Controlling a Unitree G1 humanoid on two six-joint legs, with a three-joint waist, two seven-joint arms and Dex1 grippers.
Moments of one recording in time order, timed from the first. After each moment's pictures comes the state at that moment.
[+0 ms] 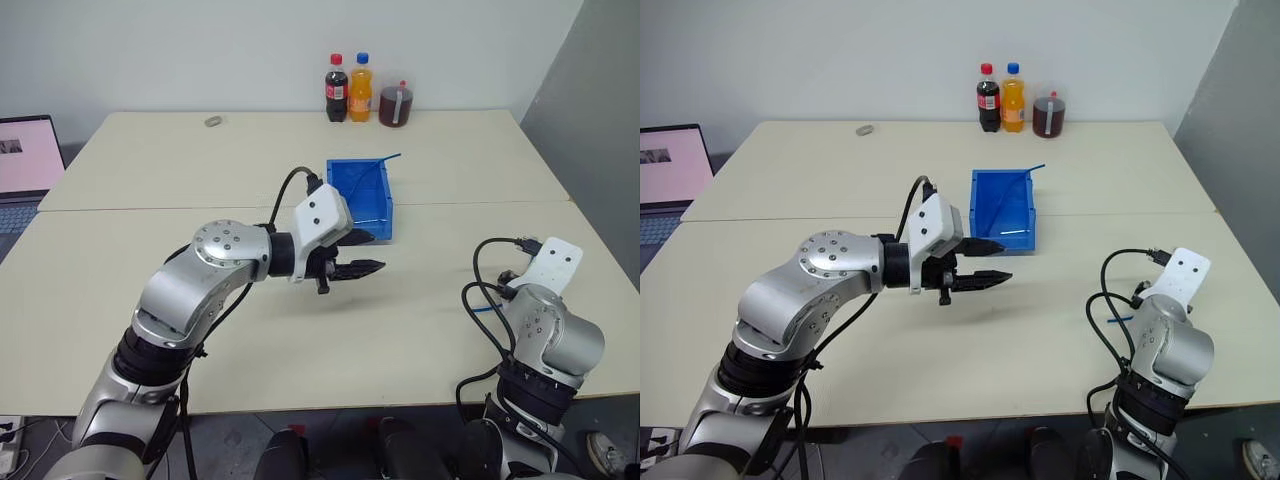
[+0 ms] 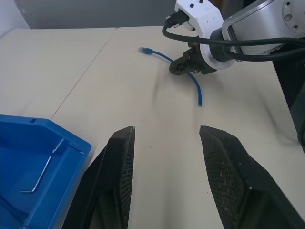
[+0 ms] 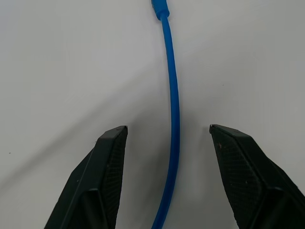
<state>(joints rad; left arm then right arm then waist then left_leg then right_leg) -0.67 0.58 -0.23 -0.42 -0.44 0.80 -0.84 -0.48 0.05 -0.54 -0.38 0.00 1.25 -0.35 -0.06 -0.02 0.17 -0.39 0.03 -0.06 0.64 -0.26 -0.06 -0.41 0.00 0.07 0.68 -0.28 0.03</state>
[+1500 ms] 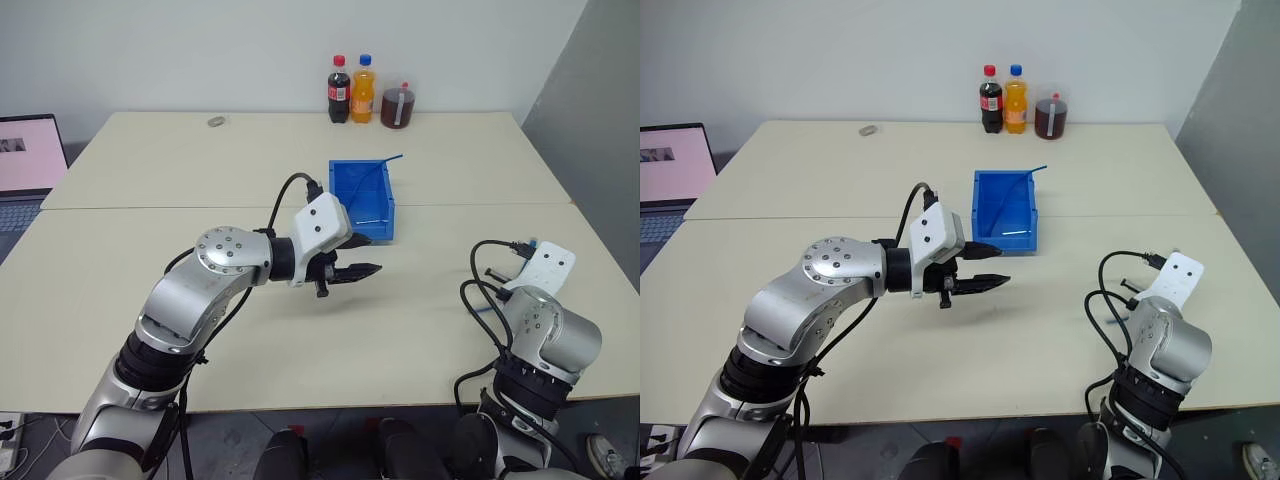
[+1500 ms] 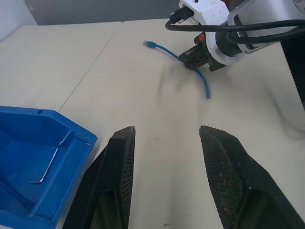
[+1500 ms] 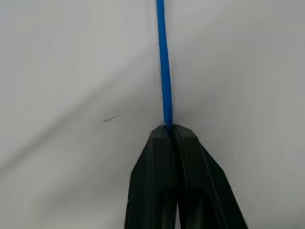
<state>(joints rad) -0.64 0.59 -0.25 -0.41 -0.37 0.75 -0.84 -0.52 0.05 -0.56 -0.36 -0.02 1.35 -0.32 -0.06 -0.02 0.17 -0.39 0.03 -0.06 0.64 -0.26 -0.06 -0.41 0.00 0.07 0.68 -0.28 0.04</state>
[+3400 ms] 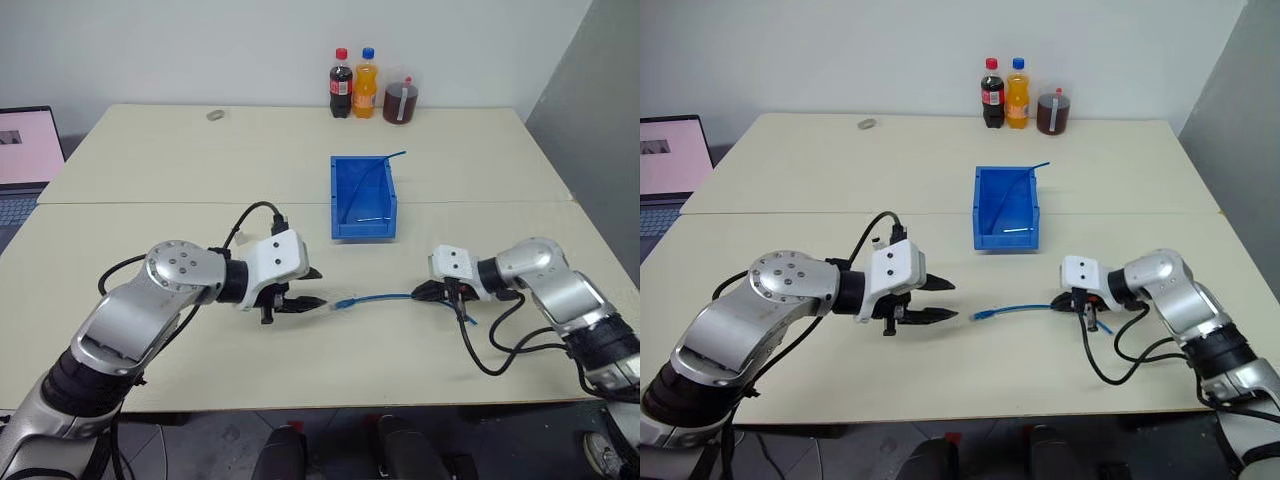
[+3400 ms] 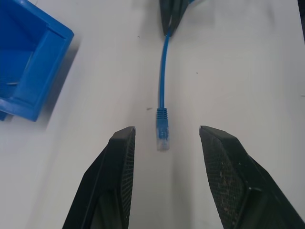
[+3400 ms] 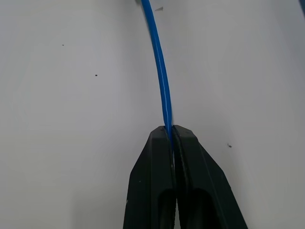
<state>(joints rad) -0.49 0.88 -0.23 -0.50 -0.35 0.76 -1.01 -0.68 -0.75 0.40 0.25 0.04 0.15 1.29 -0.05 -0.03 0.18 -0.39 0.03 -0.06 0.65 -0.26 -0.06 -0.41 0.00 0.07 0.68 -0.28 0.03</state>
